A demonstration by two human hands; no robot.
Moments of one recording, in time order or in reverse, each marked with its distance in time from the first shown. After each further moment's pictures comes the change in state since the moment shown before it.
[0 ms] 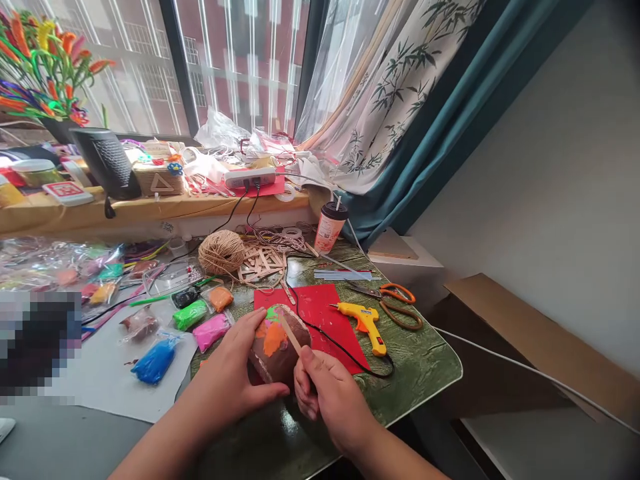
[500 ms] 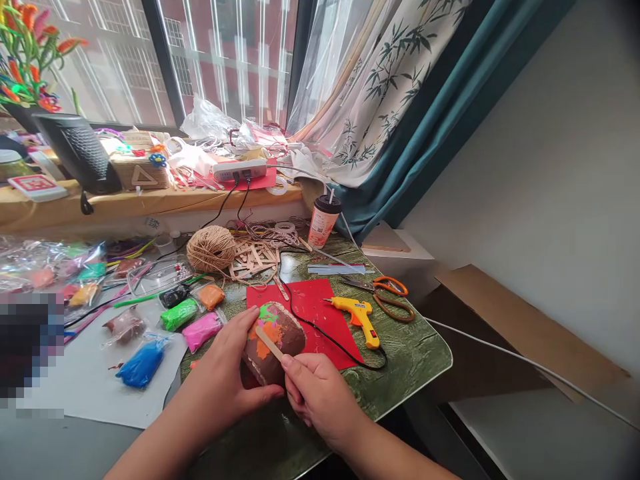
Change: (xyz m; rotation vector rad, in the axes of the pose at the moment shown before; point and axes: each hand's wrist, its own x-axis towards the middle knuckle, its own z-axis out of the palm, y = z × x) left_hand -0.004 -0.006 0.006 0.038 0.054 0.107; right_hand 0.000 -0.004 0.006 -0.146 0.010 0.124
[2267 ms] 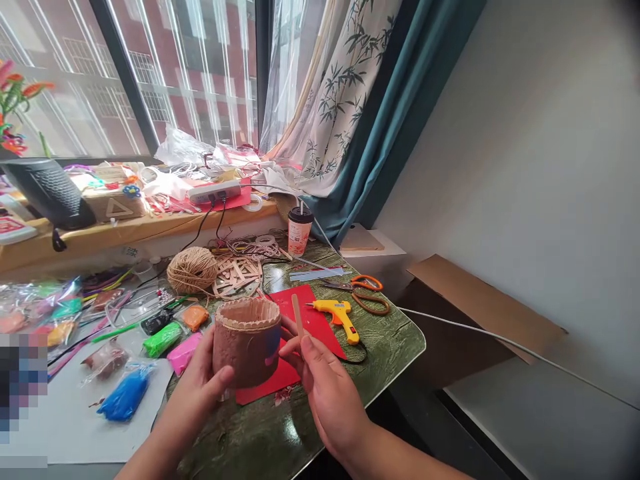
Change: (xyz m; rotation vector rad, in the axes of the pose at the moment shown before) left_hand 0.007 -0.018 0.000 -0.452 0.110 -0.157; right_hand -0.018 -0.019 -0.002 0.350 0.220 -0.437
